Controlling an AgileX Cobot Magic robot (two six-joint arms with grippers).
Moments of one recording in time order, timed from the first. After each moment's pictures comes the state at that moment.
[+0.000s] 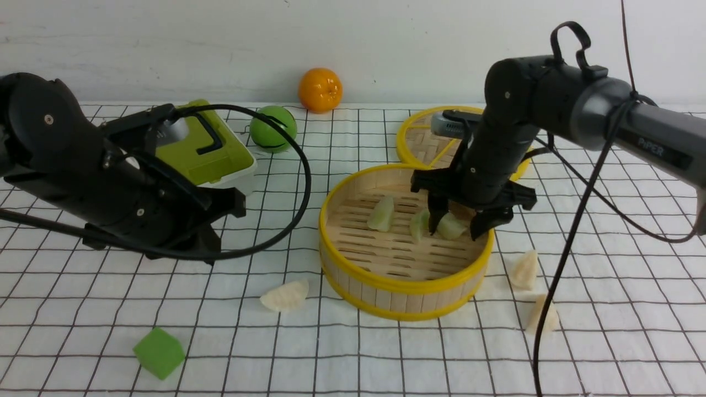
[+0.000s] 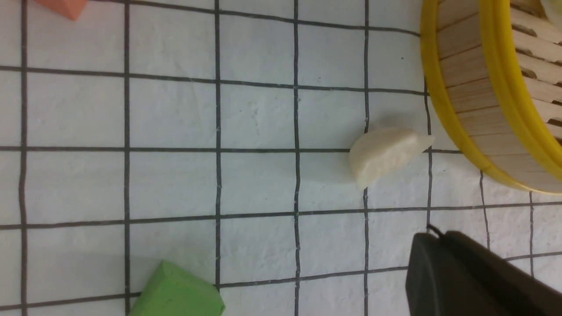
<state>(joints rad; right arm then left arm) 0.34 2.21 -1.91 0.16 1.05 0.43 -0.24 1.50 -1.10 -0.28 0.71 -0.15</state>
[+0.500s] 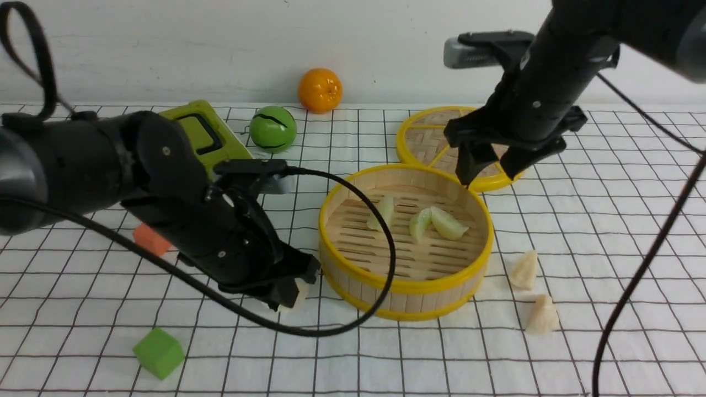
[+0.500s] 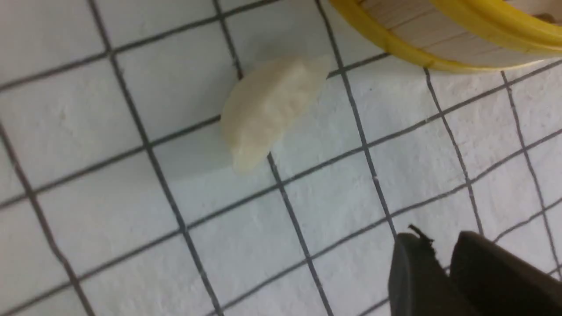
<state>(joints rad) 0.34 1.93 -1.91 0.15 1.23 0.04 -0.39 1.69 -1.16 -0.36 0.74 0.17</state>
